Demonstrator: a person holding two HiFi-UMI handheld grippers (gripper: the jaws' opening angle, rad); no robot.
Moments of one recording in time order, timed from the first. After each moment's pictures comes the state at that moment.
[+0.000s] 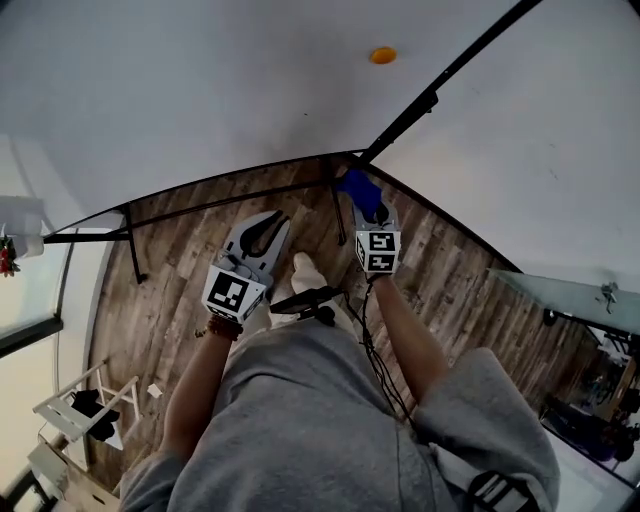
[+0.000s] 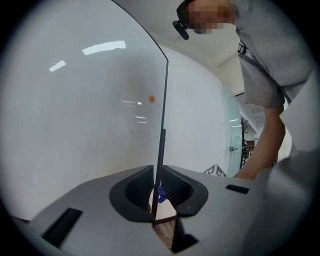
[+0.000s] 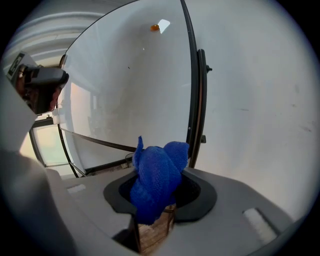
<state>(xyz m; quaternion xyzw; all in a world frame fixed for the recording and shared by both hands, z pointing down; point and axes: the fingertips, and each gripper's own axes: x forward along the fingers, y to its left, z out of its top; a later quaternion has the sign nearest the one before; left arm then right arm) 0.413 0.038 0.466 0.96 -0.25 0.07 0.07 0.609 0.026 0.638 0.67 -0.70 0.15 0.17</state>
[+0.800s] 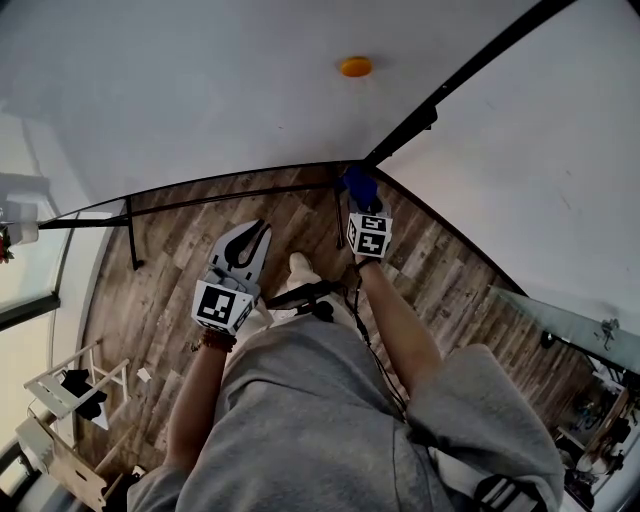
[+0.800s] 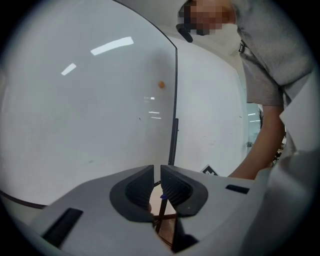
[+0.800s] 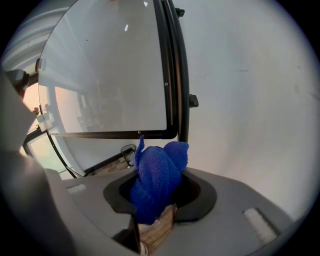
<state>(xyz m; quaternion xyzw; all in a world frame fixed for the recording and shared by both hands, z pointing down) 0.429 0.022 0.500 0.93 -0.33 0.10 0.09 0.658 -0.028 0.723 0.67 -0.67 0.26 0.17</state>
